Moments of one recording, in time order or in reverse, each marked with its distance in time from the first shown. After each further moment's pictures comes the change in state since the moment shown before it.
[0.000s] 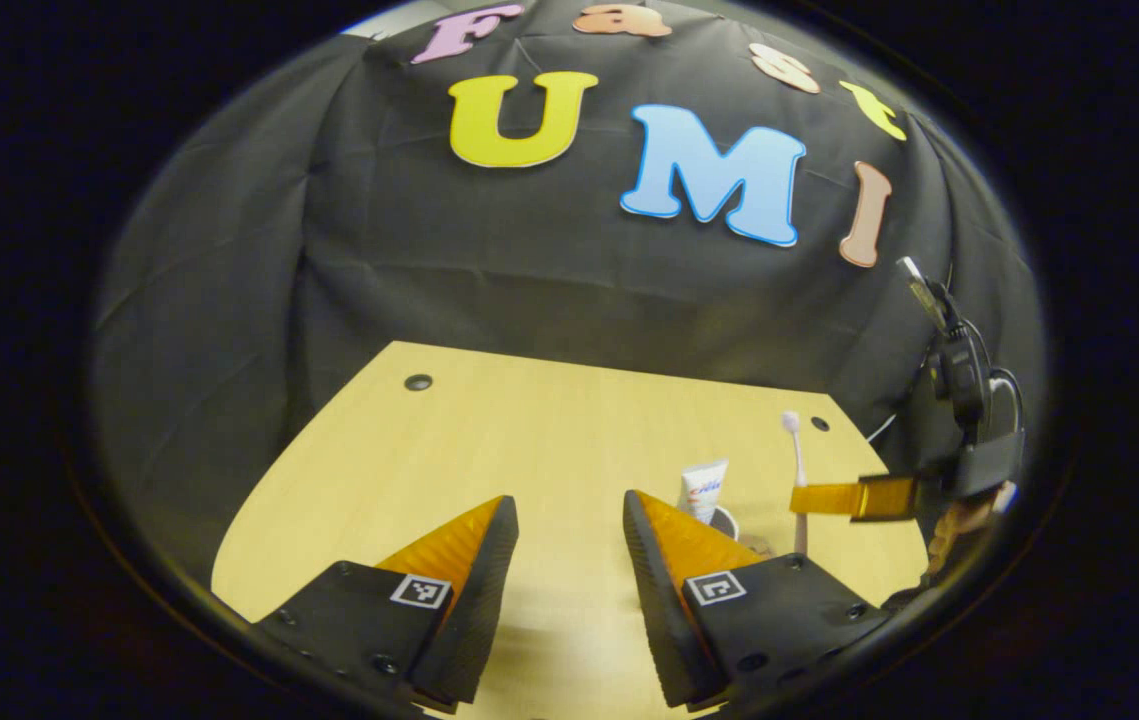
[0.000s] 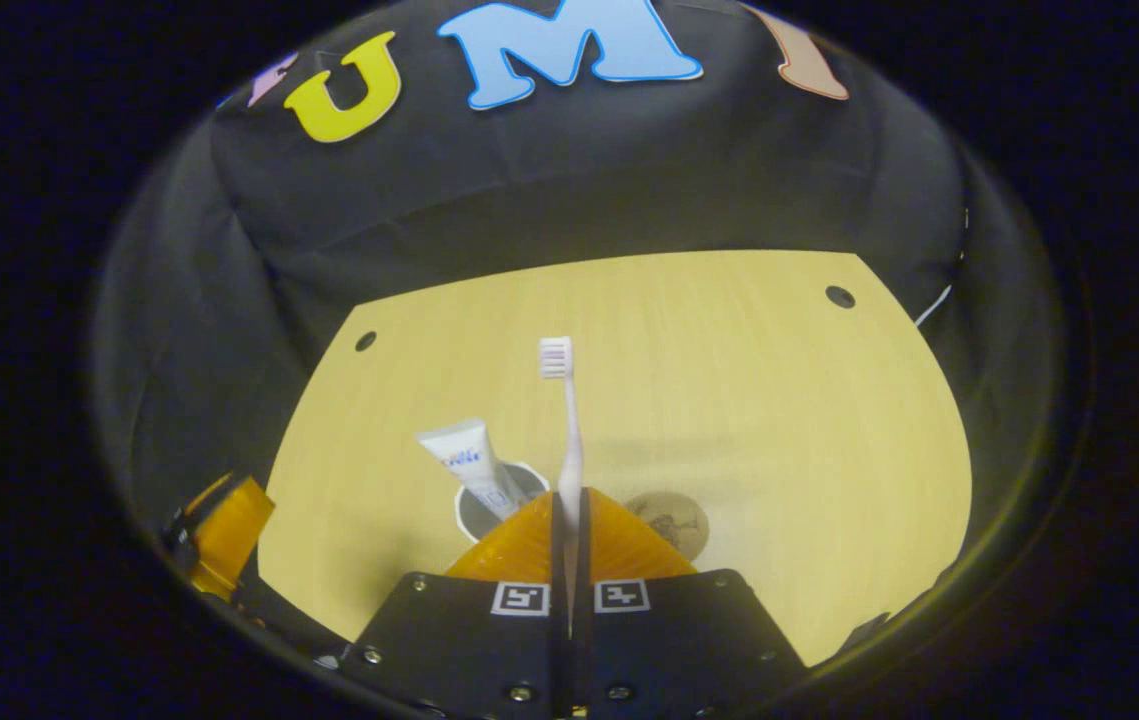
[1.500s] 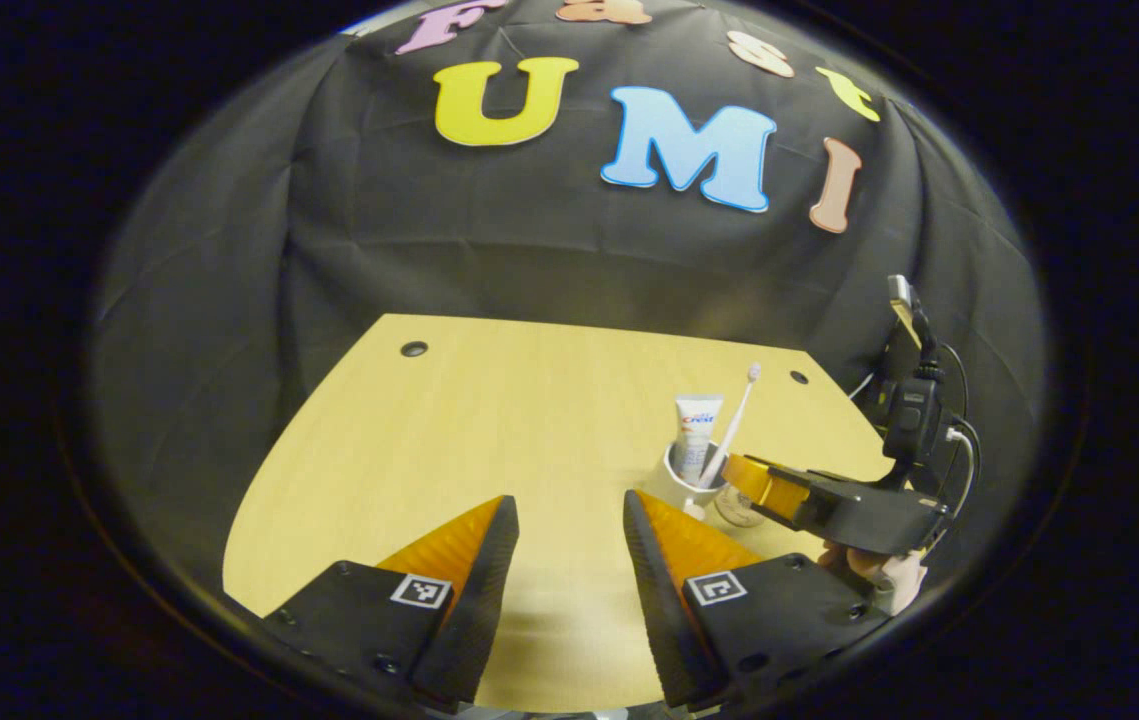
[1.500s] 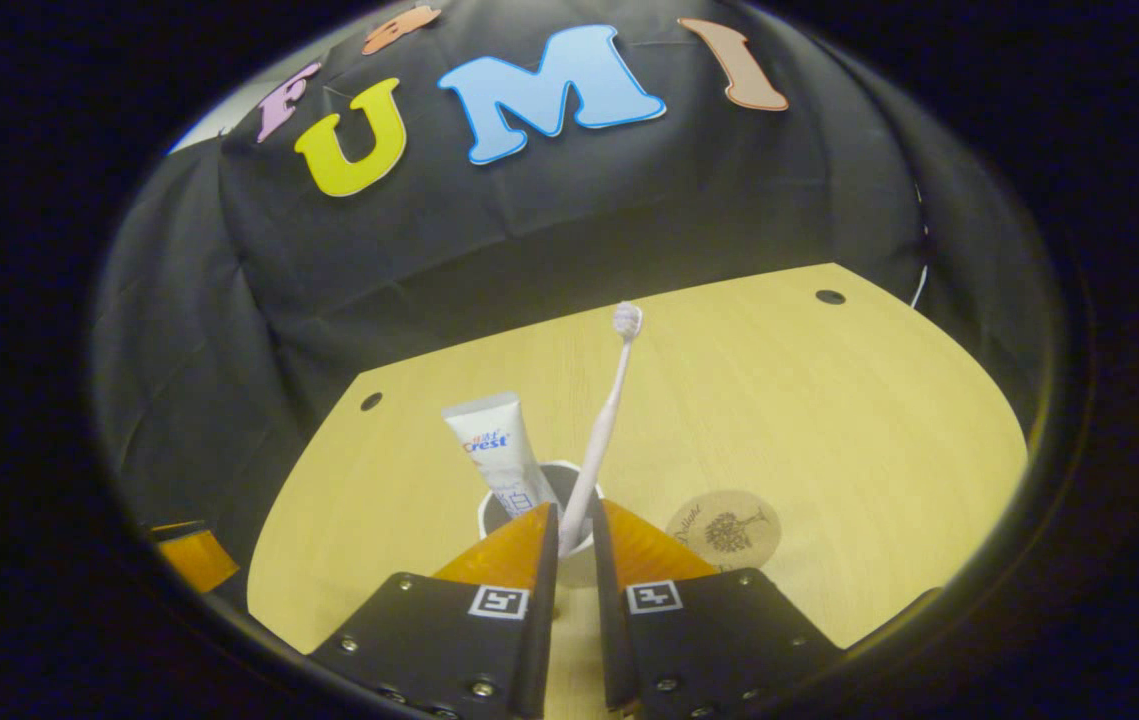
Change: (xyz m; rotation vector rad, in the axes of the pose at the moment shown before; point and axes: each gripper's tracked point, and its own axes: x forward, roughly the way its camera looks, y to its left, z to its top) left arm -0.027 -0.008 -0.048 0.067 0.099 -0.124; right arm 0.027 0.010 -0.055 0.051 -0.292 -0.020
